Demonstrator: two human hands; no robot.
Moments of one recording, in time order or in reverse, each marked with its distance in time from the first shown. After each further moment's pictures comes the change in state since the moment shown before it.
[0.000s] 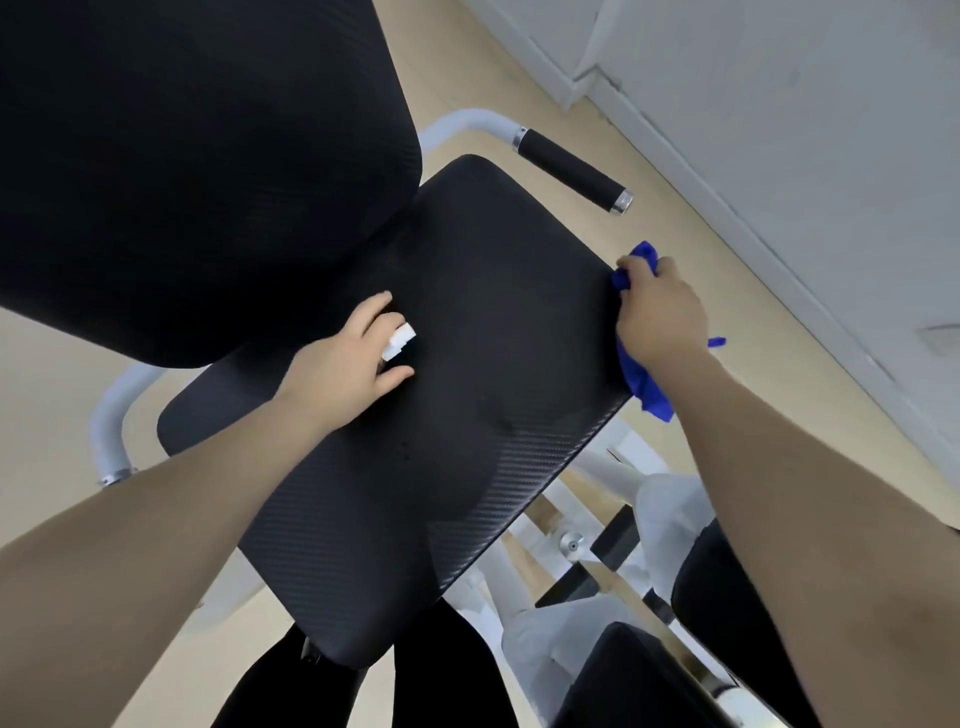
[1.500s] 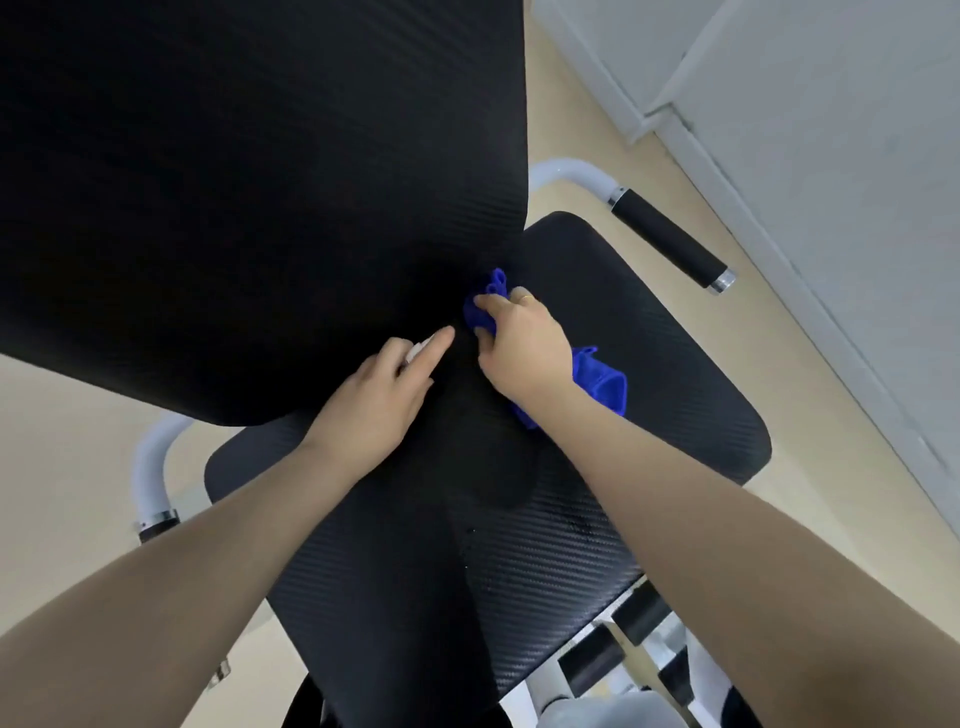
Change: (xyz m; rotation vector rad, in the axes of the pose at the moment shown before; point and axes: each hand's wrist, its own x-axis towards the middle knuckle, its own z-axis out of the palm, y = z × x) left_hand 0.021 -0.051 0.007 -0.070 0.278 0.161; right_hand 0.028 -0.192 0.031 0.214 -0.096 -0.360
